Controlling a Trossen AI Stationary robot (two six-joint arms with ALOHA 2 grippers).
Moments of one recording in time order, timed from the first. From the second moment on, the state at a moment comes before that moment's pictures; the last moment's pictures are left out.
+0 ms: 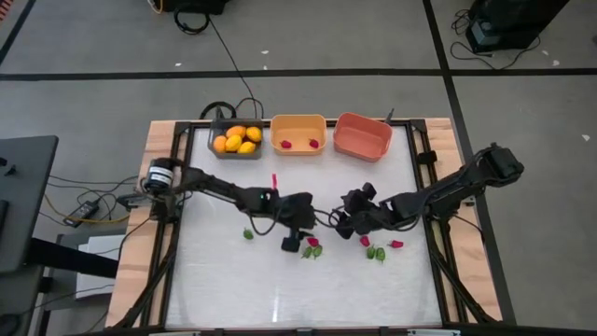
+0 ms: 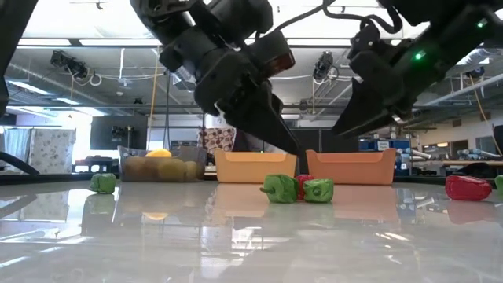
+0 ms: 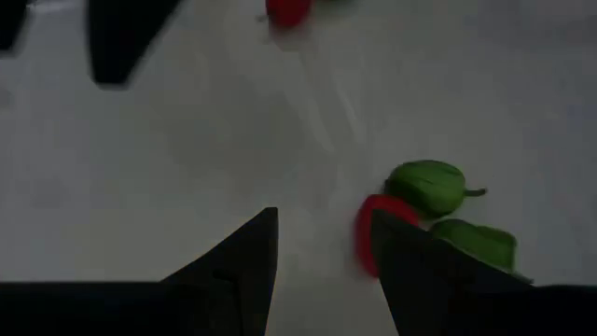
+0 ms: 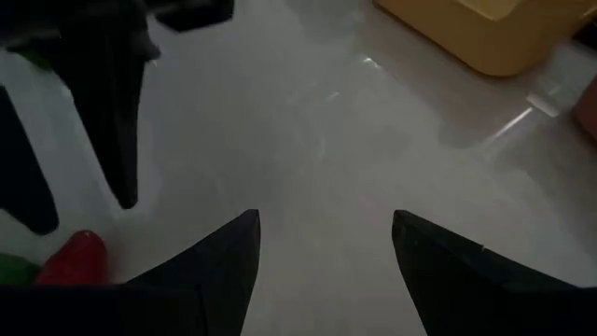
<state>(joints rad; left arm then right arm) -0.09 1.90 1.14 0.02 0.09 0.15 0.30 1.42 0.65 -0.13 0.67 0.70</state>
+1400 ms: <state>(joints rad) 0.15 1.84 1.14 -0.06 0.15 0.10 0.44 1.42 0.65 -0.33 0.64 0.90</state>
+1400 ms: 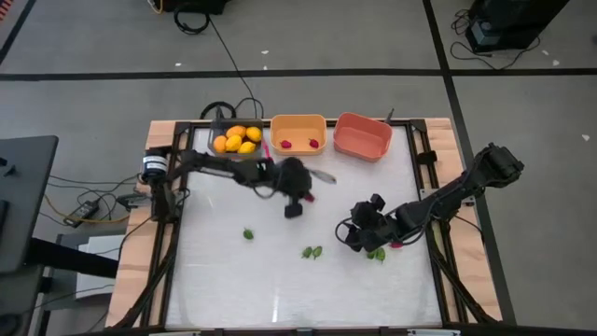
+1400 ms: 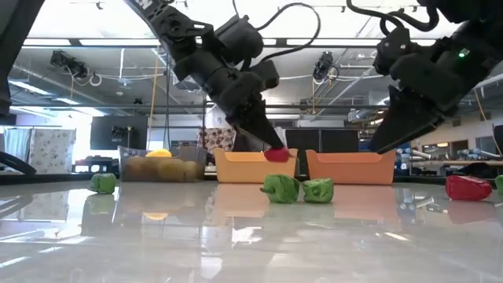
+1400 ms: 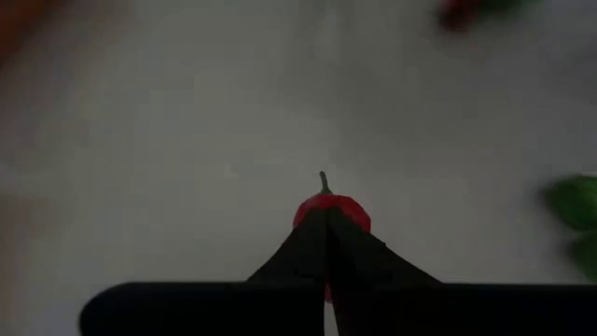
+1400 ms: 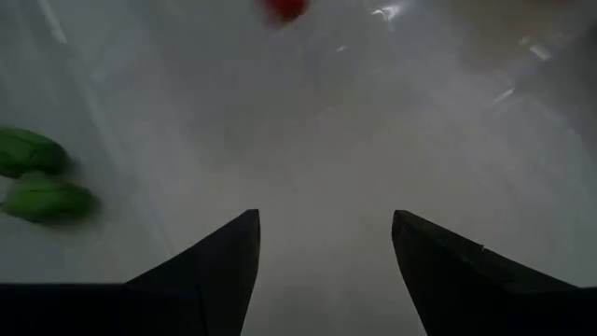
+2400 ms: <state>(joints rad) 0.53 1.78 1.14 0.08 -0.11 0.04 0.44 1.39 0.65 -0.40 0.43 0.94</state>
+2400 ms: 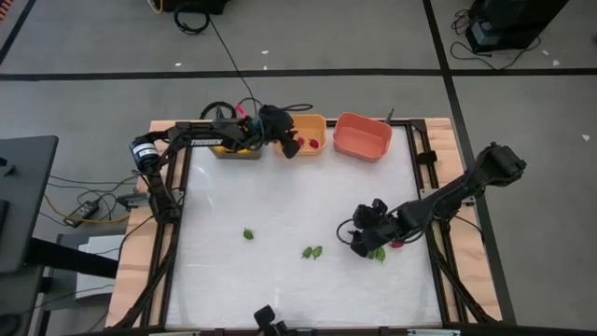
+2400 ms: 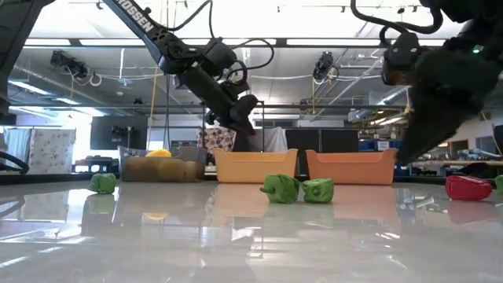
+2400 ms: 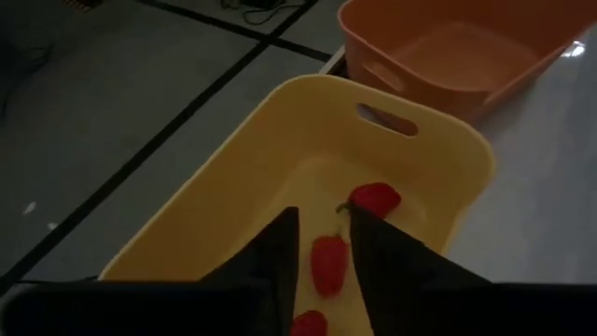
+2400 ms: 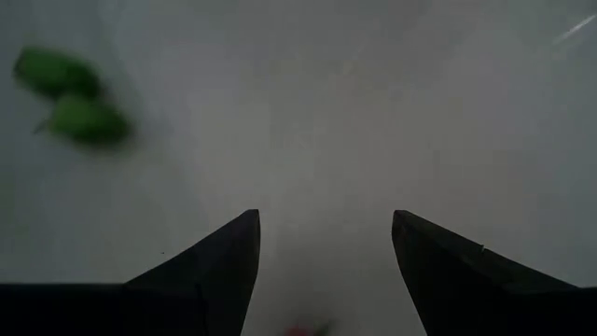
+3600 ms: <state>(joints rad) 0.11 1.78 1.14 0.16 0.14 0.01 0.72 1.29 0.71 -1.01 -0.01 1.26</state>
